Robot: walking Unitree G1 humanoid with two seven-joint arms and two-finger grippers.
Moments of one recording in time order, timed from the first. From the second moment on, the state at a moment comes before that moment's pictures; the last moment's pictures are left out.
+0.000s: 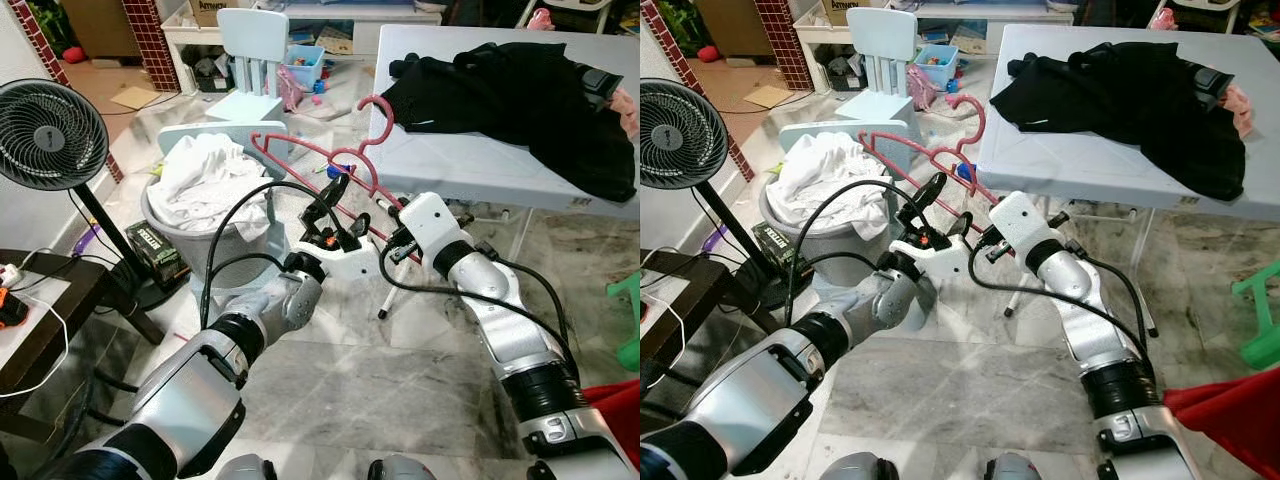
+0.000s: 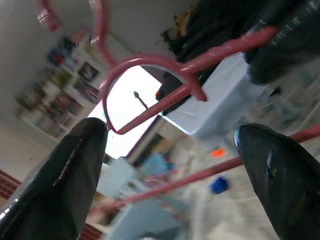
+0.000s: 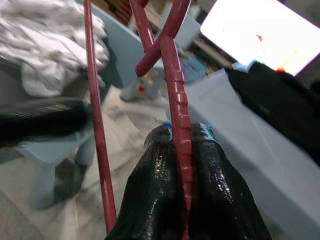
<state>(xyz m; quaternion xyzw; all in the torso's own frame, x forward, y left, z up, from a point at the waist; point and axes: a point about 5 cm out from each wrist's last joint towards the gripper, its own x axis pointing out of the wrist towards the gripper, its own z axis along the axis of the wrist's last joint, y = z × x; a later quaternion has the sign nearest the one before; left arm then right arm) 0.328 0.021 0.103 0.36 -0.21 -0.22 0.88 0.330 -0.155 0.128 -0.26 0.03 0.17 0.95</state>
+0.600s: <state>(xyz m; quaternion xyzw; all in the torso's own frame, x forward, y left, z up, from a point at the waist) 0.314 0.085 0.077 0.15 -0.08 -0.12 0.98 0.329 -0.198 0.114 -0.12 0.10 0.00 0.99</state>
